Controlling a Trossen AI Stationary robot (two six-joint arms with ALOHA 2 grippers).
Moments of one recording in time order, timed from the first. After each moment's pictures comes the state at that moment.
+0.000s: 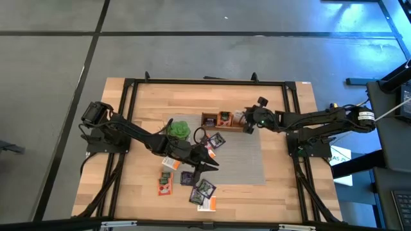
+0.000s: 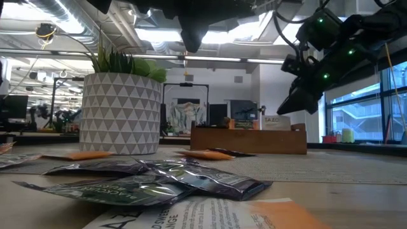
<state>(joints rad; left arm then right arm) -0.29 1.68 0.96 0.44 -0.06 -0.30 -0.17 1.19 0.43 0.08 0.56 -0.19</state>
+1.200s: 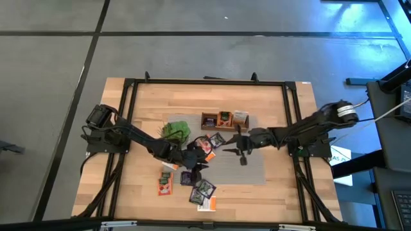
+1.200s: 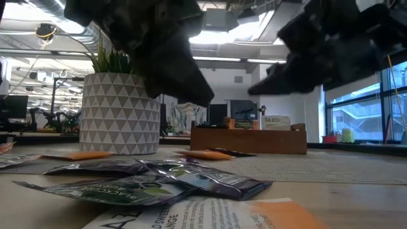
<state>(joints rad) -0.33 1.75 0.96 0.09 -0.24 -0.52 0.16 1.47 0.43 0.66 0.05 -0.11</state>
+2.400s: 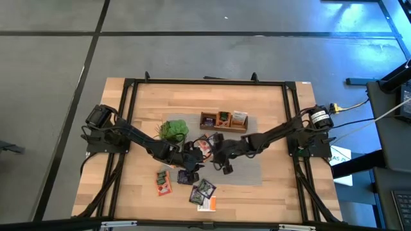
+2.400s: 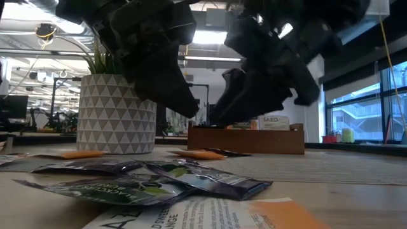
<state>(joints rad) -0.35 1.75 0.96 -0.02 -0.27 -0.53 0.22 1.80 0.89 0.21 0.09 -0.21</state>
